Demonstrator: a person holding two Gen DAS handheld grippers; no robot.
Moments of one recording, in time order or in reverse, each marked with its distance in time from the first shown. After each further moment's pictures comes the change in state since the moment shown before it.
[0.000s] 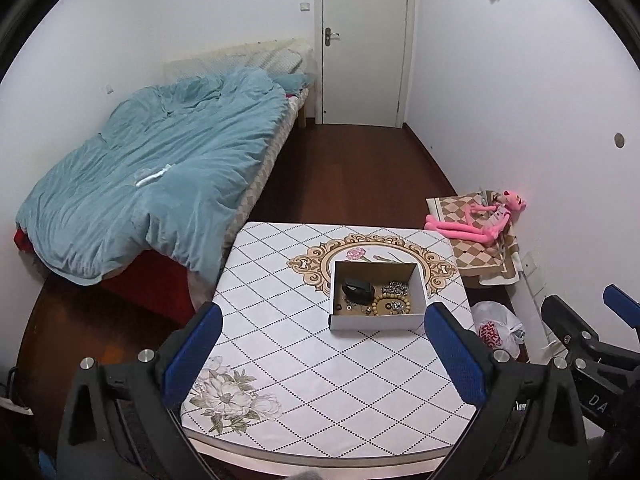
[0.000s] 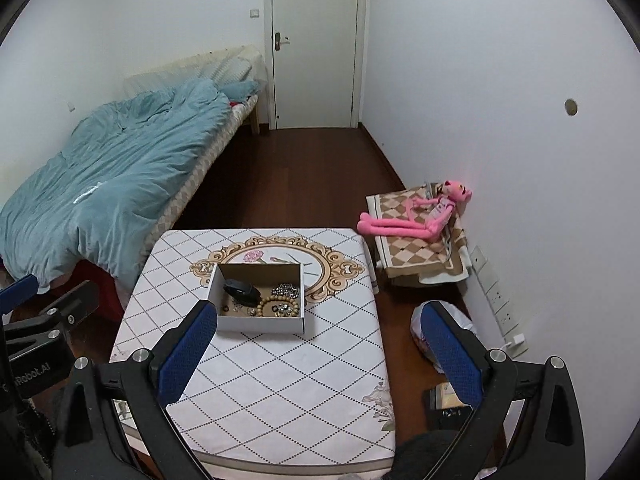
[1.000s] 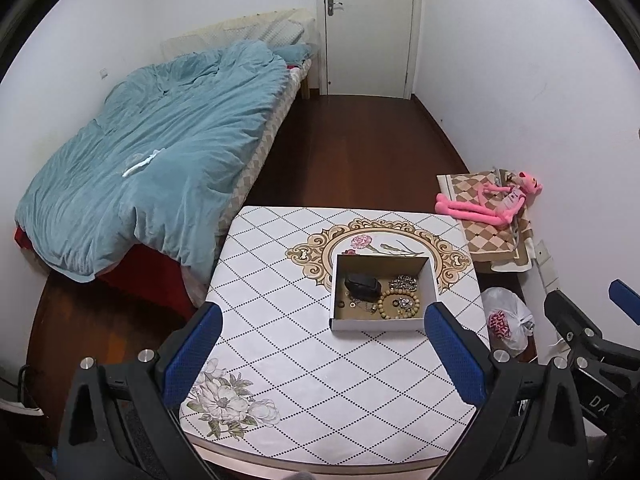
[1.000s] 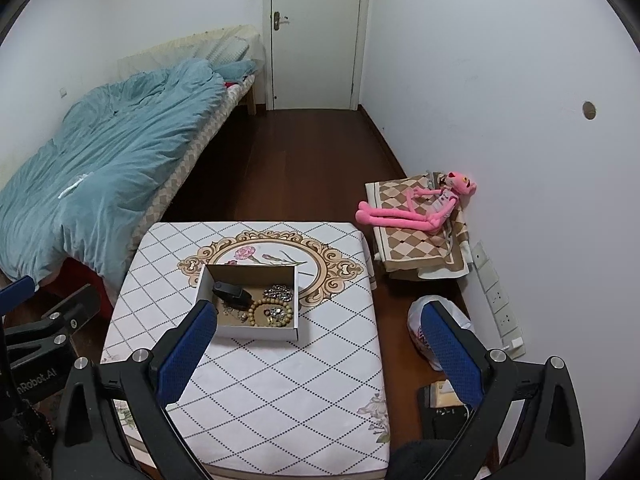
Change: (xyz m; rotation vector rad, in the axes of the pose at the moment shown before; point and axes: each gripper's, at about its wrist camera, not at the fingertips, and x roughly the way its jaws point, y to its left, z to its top) left arm 0.058 -0.014 0.030 0.010 0.124 0.034; right arm 0.064 0.001 0.037 -0.018 0.107 -0.005
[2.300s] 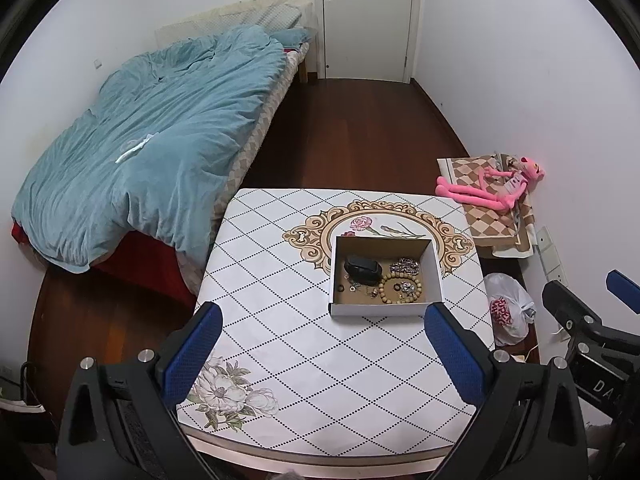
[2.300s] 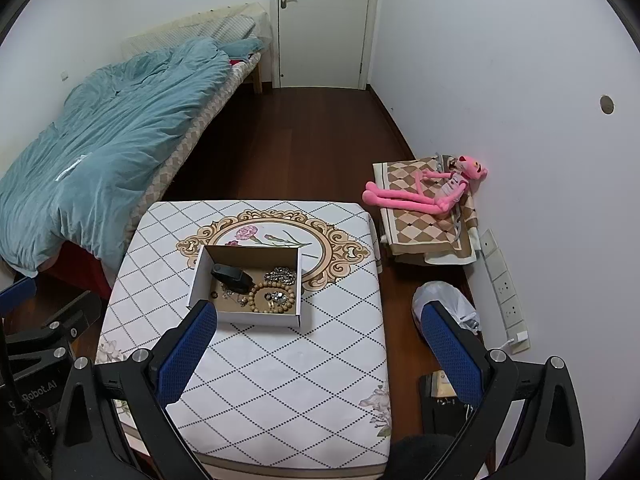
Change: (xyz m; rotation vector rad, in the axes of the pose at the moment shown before) left arm 0.015 -0.002 -0.005 0.007 0.063 -0.008; right arm 0.021 0.000 0.000 -0.019 0.069 0.013
